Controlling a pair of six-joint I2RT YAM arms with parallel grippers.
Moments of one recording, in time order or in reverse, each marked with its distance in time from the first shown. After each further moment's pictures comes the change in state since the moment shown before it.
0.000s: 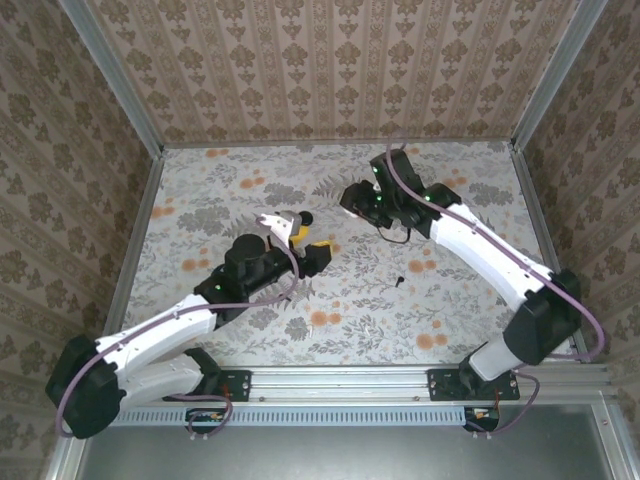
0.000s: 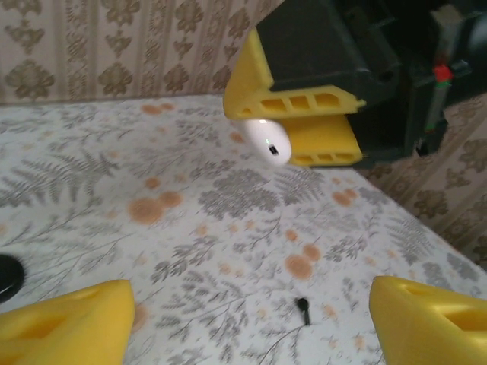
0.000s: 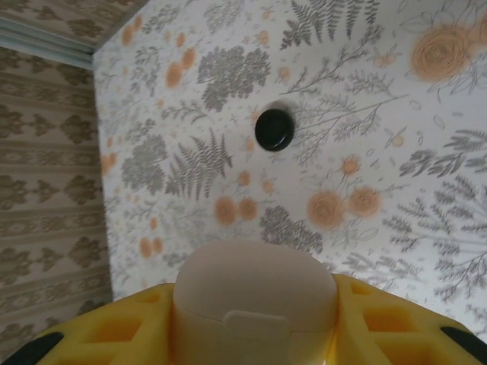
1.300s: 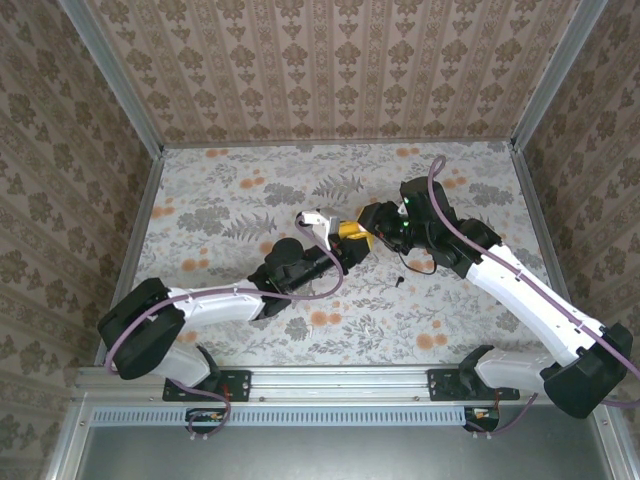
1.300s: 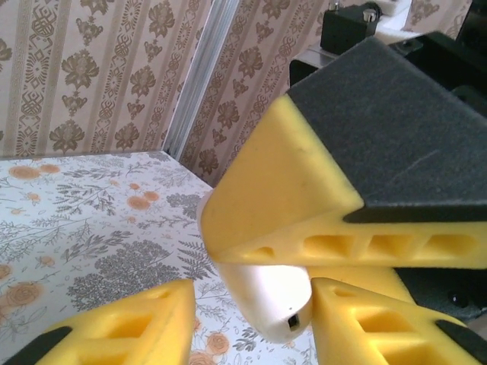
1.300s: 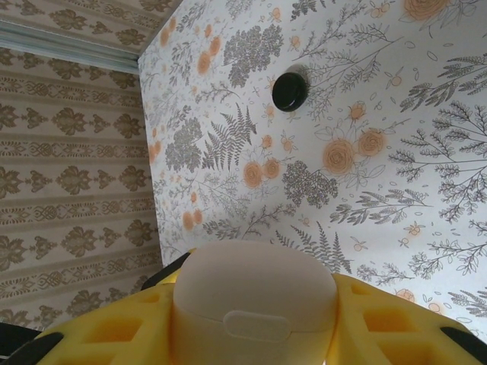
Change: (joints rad) left arm -0.163 0.391 0.088 0.541 -0.033 -0.089; right arm 0.034 -0.296 -0.224 0.029 -0.014 0.134
